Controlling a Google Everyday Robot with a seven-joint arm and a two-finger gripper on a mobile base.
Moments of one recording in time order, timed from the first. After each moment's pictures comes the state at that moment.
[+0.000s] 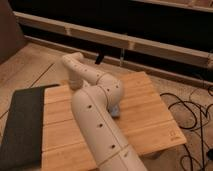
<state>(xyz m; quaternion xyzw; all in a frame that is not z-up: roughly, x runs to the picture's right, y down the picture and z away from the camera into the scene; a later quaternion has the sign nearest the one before) -0.181 0.059 0.955 -0.44 0.20 0.39 0.79</state>
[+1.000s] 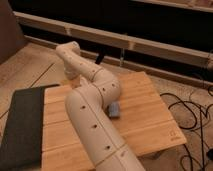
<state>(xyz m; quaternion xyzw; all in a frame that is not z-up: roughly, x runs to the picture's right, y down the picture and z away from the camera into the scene) -0.194 -0.068 0.927 -0.31 0.14 0.40 0.85</state>
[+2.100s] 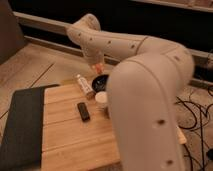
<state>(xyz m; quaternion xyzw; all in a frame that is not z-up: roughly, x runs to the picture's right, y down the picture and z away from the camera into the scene) -0.006 -0.076 0.744 -0.13 0.21 0.59 0.76</state>
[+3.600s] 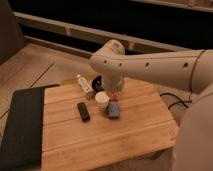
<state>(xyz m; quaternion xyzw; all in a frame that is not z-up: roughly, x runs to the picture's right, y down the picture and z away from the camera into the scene) 0.046 0.051 0.714 -0.15 0.28 0.68 0.66</state>
